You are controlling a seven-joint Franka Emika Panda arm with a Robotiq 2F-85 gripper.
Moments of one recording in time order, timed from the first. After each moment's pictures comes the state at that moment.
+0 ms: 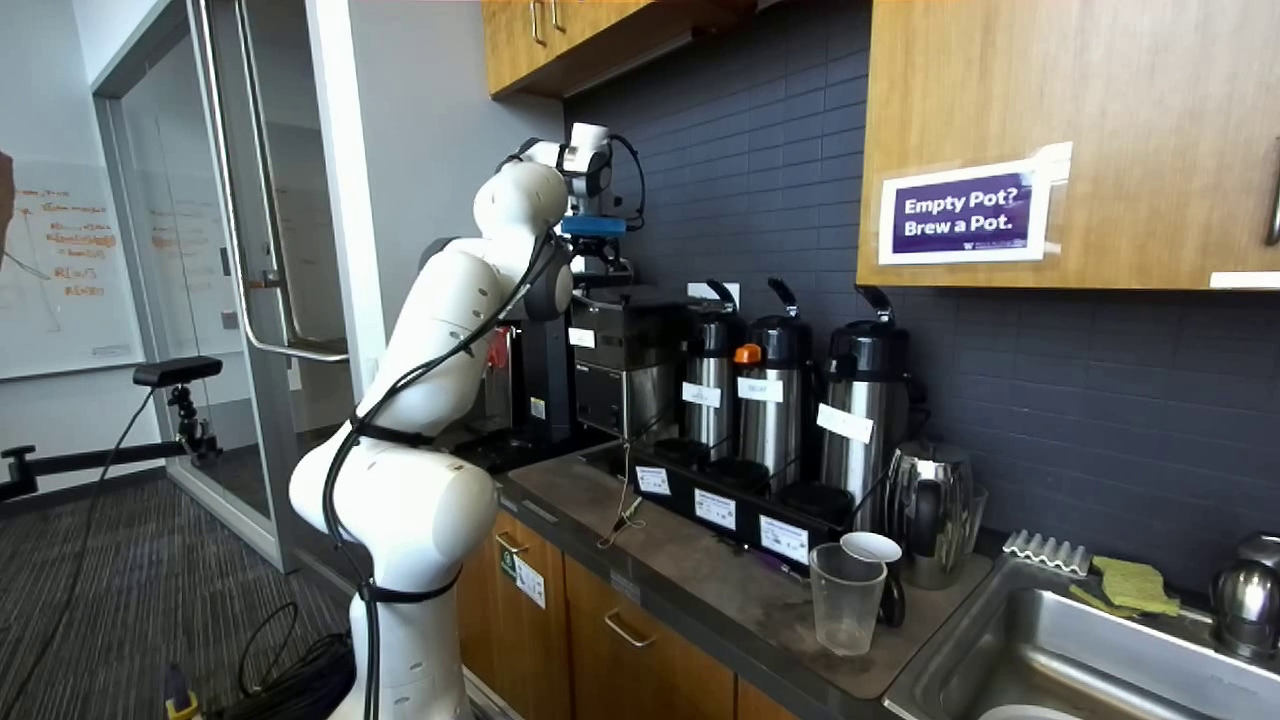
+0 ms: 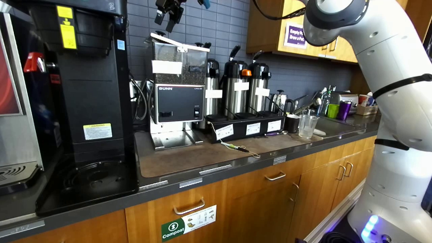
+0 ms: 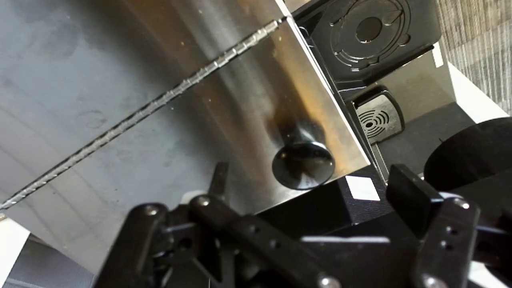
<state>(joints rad) 0.26 0.52 0.30 -0.72 0.04 1.63 -0.30</state>
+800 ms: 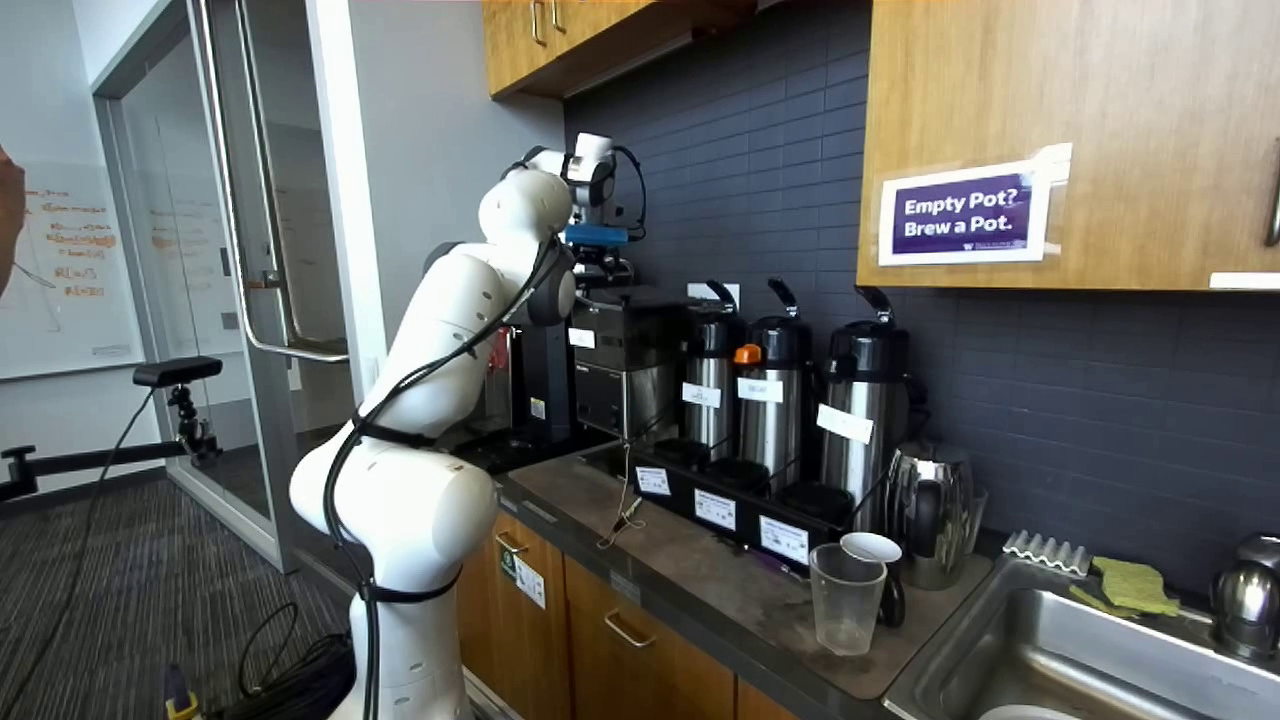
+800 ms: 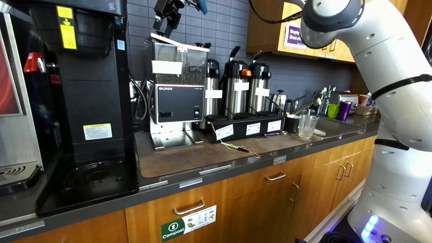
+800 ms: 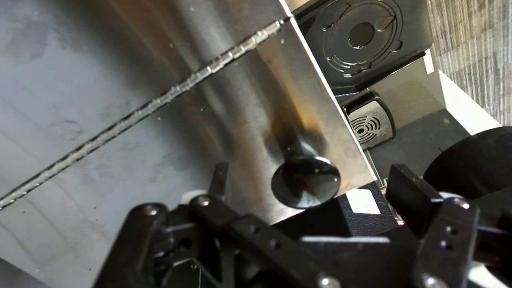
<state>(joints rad) 0.26 0.55 0.30 -0.72 0.06 1.63 -0.32</state>
